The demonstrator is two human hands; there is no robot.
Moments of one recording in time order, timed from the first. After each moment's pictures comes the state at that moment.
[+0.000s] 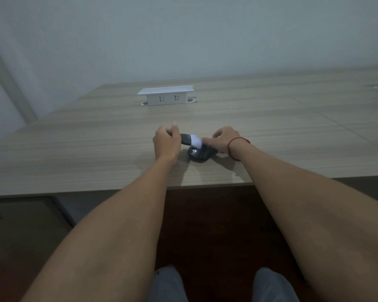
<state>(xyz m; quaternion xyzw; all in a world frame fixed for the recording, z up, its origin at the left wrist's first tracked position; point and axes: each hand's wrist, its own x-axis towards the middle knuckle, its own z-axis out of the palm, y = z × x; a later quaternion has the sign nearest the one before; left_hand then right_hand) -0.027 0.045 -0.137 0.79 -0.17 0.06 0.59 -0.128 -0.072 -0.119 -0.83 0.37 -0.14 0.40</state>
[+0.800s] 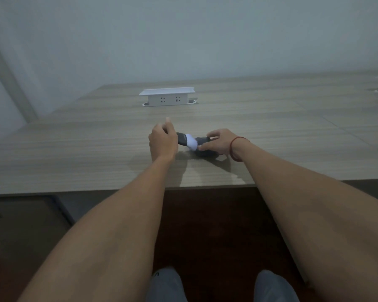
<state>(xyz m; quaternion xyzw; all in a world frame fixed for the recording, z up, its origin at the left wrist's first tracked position) -0.018 0.049 -0.135 0.79 -0.18 0.12 0.58 -0.116 -0.077 -0.121 -0.83 0.30 -0.08 0.46</state>
